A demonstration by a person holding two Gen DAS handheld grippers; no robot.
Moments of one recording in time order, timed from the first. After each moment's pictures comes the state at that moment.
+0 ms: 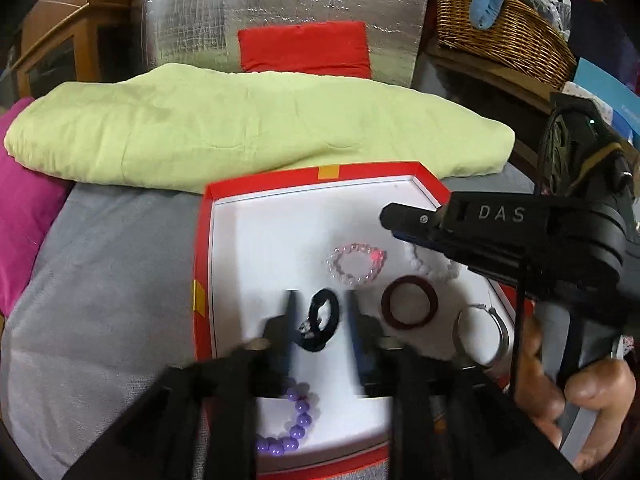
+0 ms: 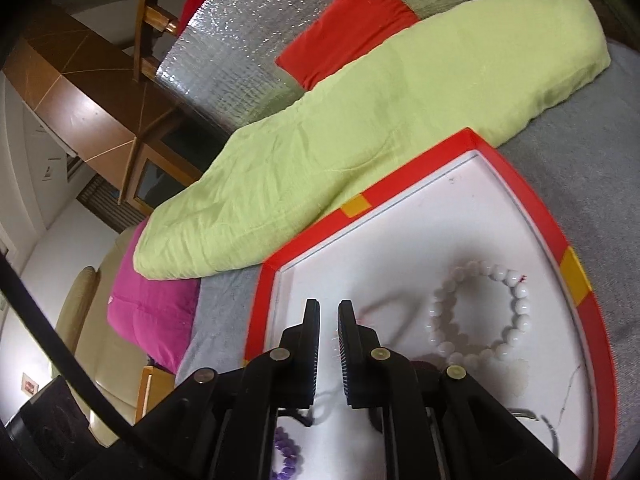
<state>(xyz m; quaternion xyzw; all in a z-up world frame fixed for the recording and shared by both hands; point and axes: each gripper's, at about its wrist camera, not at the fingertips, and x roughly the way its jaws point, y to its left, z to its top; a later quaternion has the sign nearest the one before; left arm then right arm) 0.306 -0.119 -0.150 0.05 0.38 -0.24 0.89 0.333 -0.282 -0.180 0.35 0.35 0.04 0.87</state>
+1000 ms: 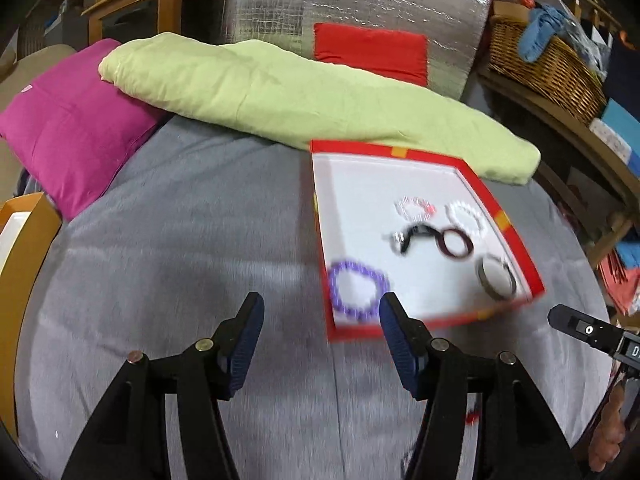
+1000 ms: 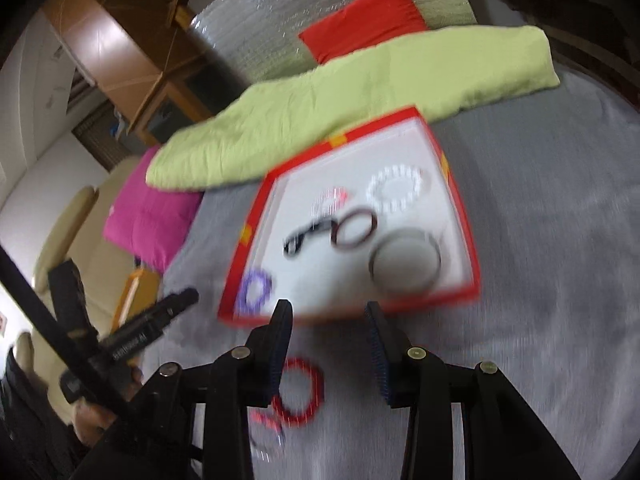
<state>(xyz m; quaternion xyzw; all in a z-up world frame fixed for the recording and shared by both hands) 0.232 -0.022 -0.144 0.00 0.41 -0.16 0.90 0.164 -0.262 -0.149 0.23 0.42 0.05 0.88</state>
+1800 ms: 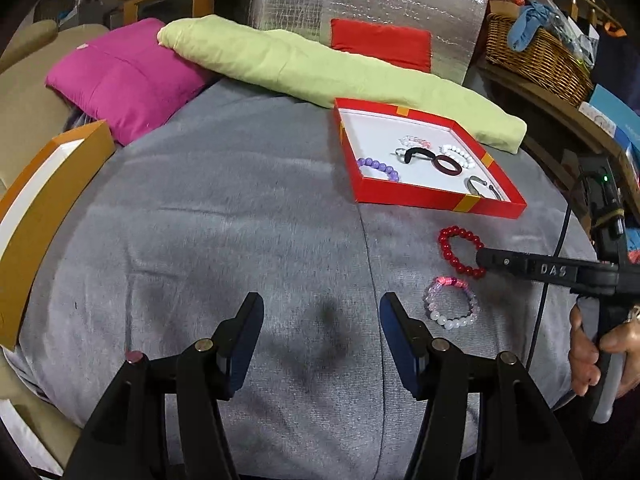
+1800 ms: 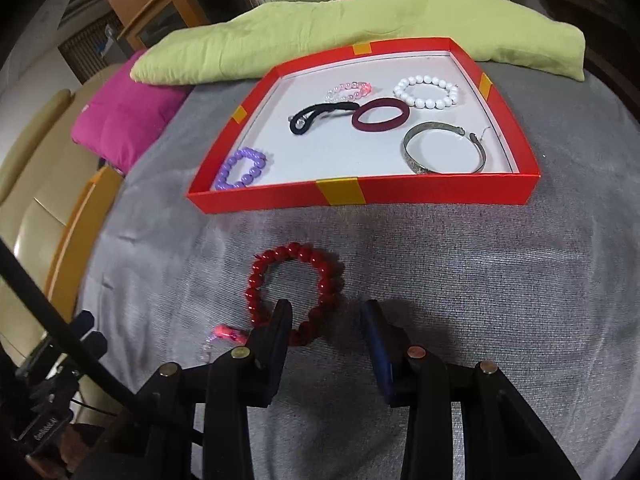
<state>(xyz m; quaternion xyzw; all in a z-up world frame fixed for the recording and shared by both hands) 0.116 0.031 -0.168 -0.01 0.41 -0.14 0.90 0.165 -0.198 -0.200 0.11 0.50 0.04 0.86</state>
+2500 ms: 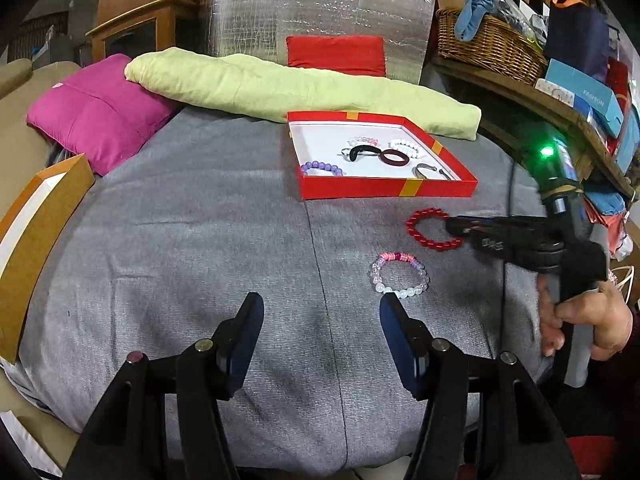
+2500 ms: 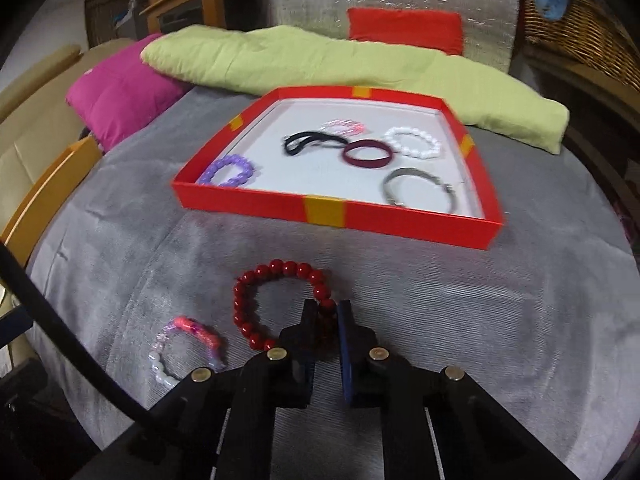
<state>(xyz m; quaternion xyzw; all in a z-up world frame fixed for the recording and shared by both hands) 0.071 0.014 -0.160 0.02 0.37 -0.20 0.91 0.142 -0.194 -0.192 0.01 0.43 -0.02 0.90</state>
